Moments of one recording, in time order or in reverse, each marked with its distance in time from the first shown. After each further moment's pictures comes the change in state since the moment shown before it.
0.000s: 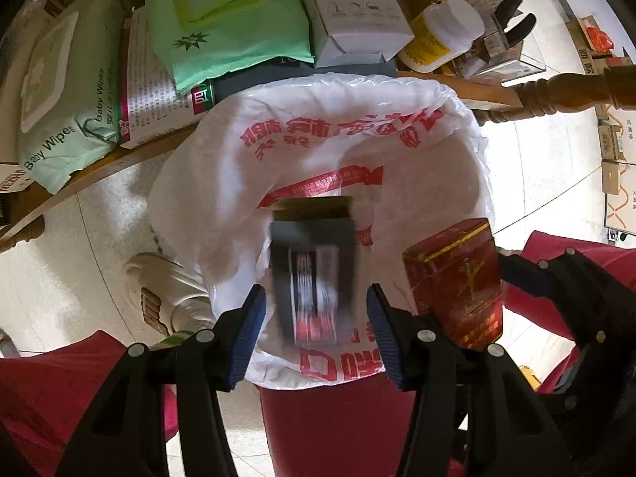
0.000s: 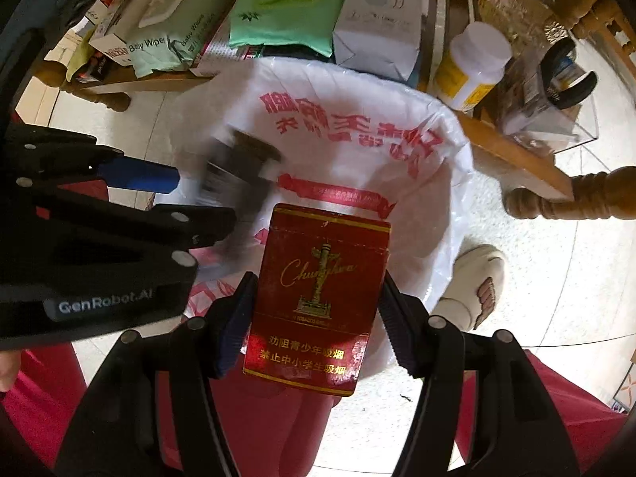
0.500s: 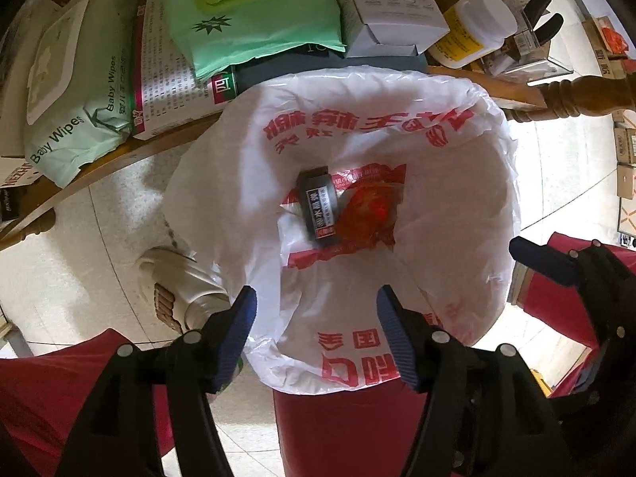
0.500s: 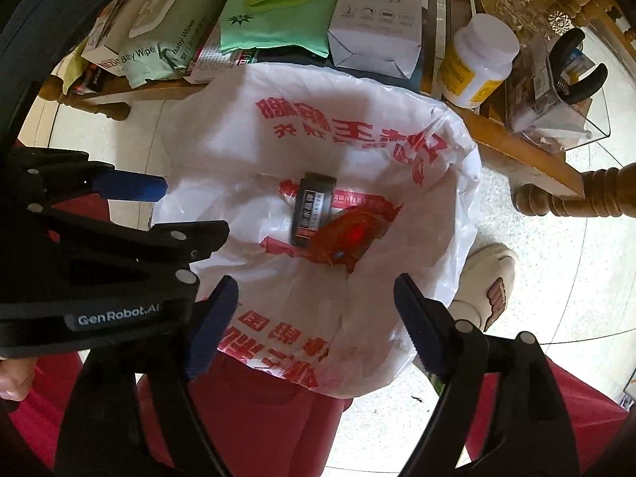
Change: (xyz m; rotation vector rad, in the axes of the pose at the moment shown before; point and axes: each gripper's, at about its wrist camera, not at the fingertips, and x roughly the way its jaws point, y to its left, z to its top) left arm 0.010 0.010 0.006 -0.019 0.026 0.054; right arm 0.006 -0.005 0.011 0.037 0.008 0.032
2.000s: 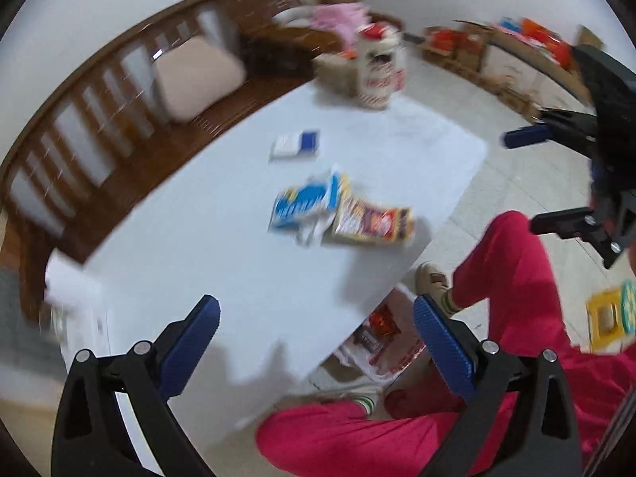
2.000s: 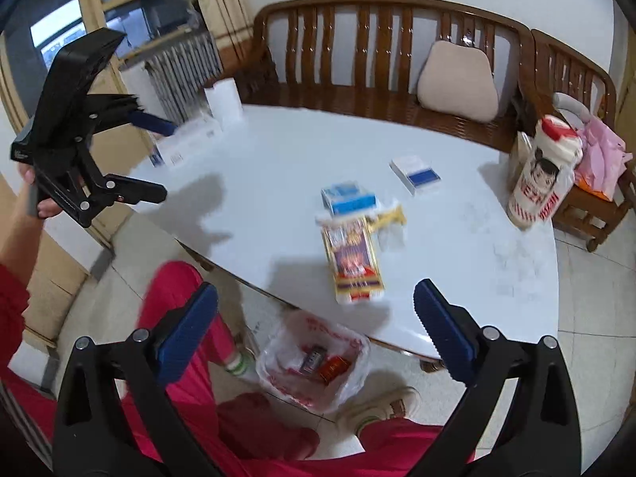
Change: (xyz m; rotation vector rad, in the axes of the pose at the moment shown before) left arm -0.481 -0.044 -0.131 0.645 -0.683 0.148; right arm -0.458 0.023 -0.065 -0.219 -0.686 0.040
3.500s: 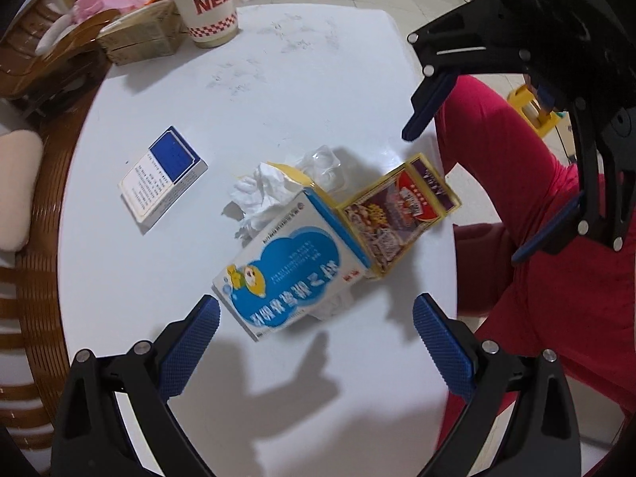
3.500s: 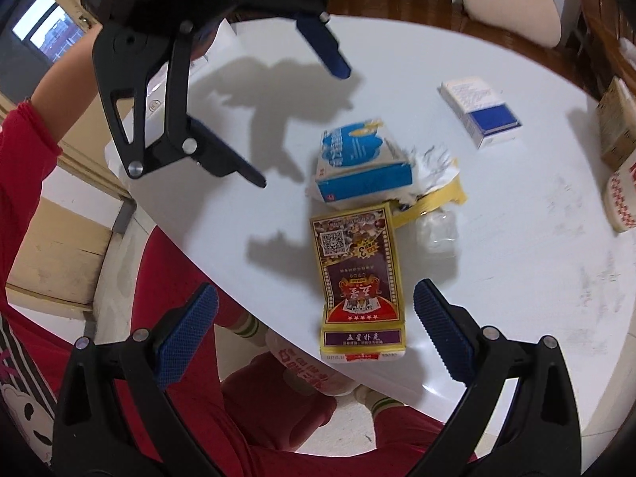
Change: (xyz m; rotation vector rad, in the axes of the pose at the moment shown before) left arm 0.199 0.035 0.092 0.703 0.296 -0.425; right arm 0.173 -0.049 0.040 0.035 0.372 0.156
